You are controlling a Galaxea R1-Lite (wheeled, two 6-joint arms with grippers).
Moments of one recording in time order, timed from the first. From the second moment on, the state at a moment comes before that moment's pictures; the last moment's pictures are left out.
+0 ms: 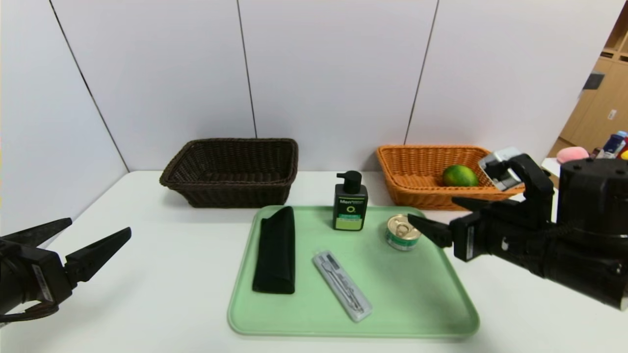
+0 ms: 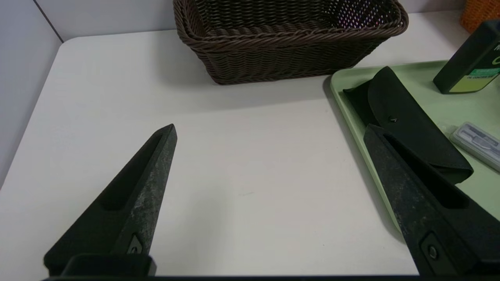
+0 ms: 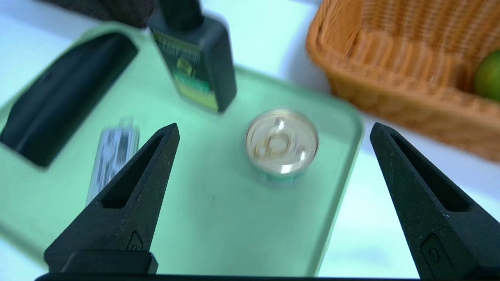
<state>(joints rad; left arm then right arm) 0.01 0.97 -0.38 -0.42 -0.19 0.00 0.46 1.47 -0.52 -0.64 -0.03 0.01</state>
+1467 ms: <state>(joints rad) 0.01 0.91 -0.34 -0.42 -0.19 -0.01 0.46 2.08 -0.29 -1.53 -0.05 0.01</state>
